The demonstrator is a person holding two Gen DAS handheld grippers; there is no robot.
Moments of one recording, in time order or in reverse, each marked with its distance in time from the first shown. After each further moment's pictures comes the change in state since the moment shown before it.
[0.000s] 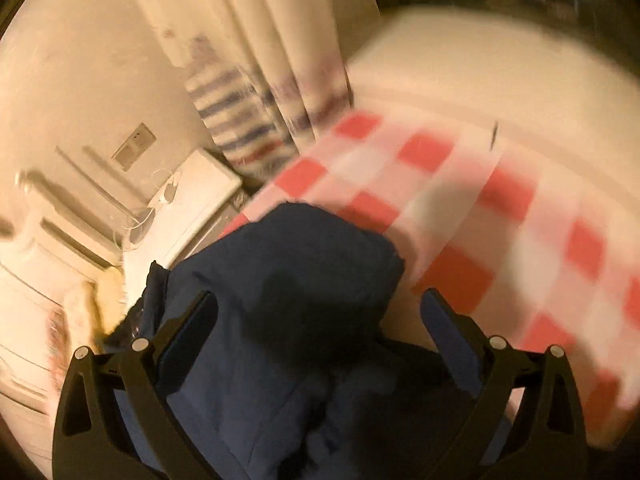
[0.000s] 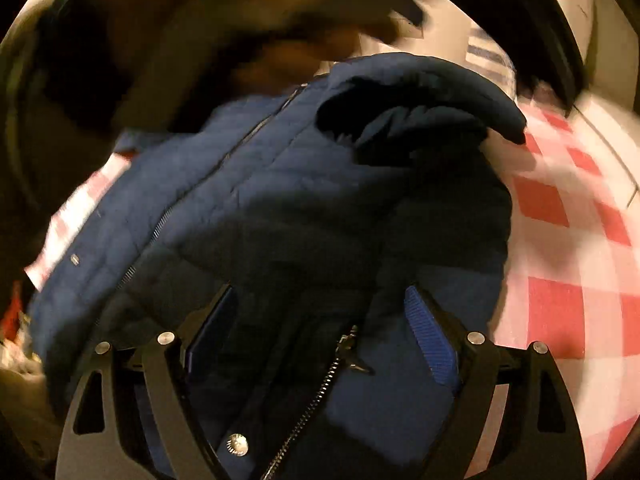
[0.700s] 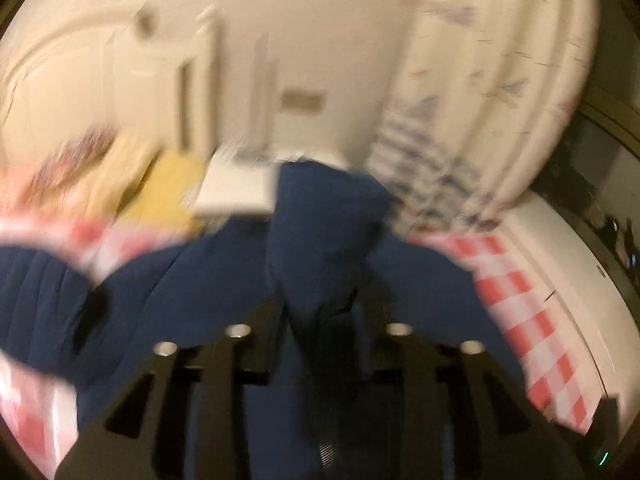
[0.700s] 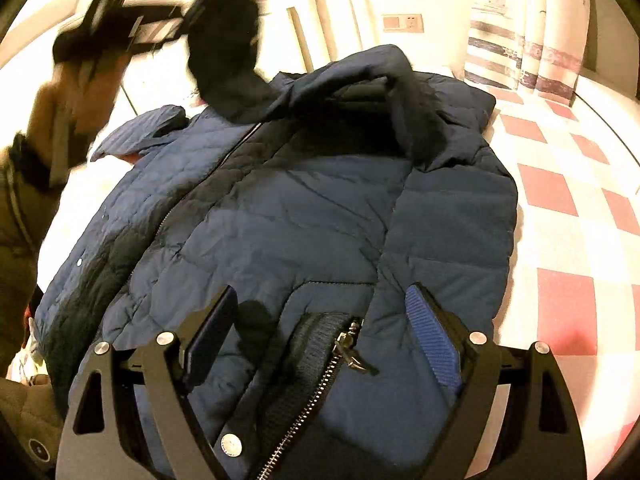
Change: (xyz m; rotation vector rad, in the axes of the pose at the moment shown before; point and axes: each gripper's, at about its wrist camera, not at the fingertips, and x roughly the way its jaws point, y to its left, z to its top) left arm -0.086 0.242 -0.231 -0.849 -0.229 -0.038; right arm 0.002 -0.012 -0.006 0.049 -0.006 0.048
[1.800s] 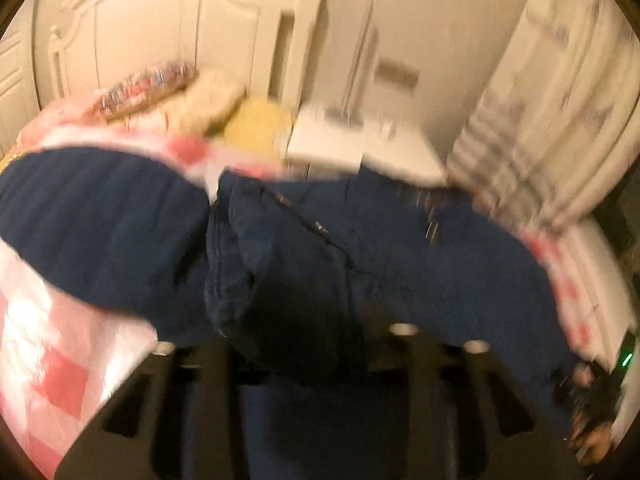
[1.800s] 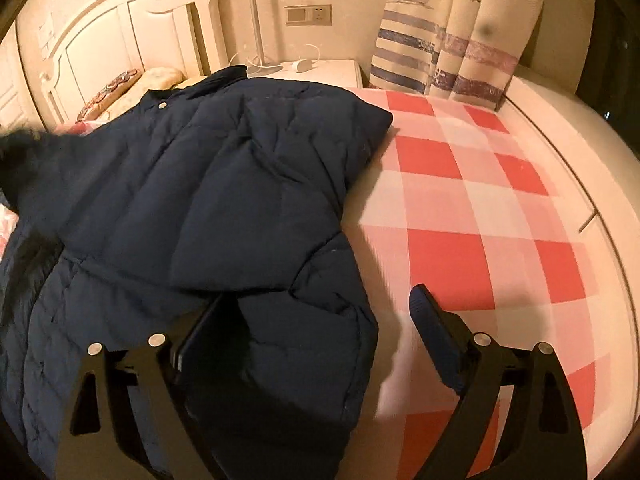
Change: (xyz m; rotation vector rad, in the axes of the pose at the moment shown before) left arm -0.004 0.089 -0.031 -0.143 0.112 0.184; right arm 0.043 -0.074 0.070 0.104 0.039 -0.323
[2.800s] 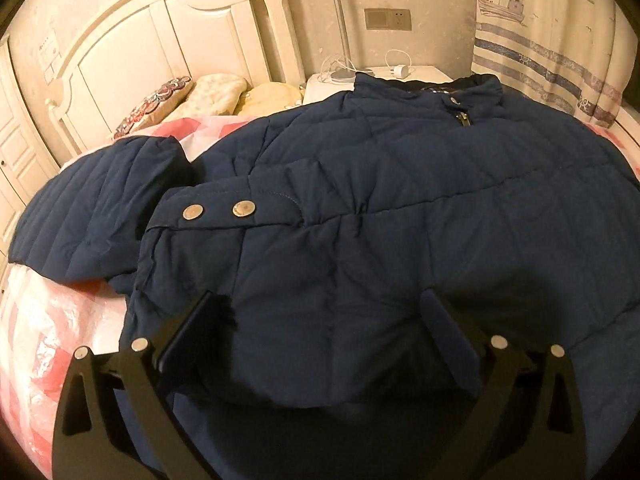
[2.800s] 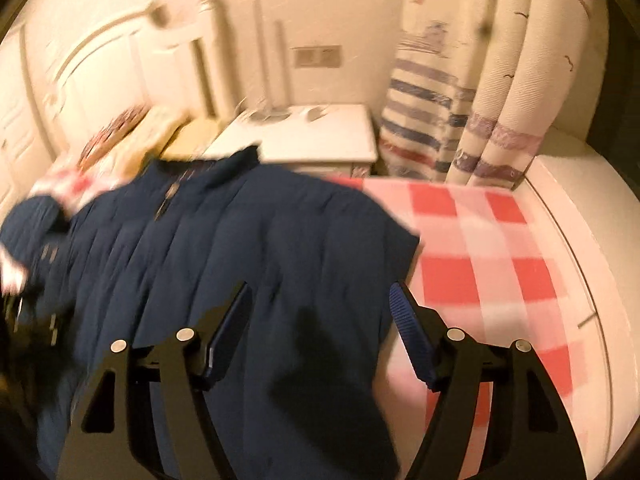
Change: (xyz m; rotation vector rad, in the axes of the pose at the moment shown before) left arm 0.059 -0.033 -0.070 0.229 0.010 0.216; right arm 0.009 0.019 0.107 0.020 -0.106 -0.008
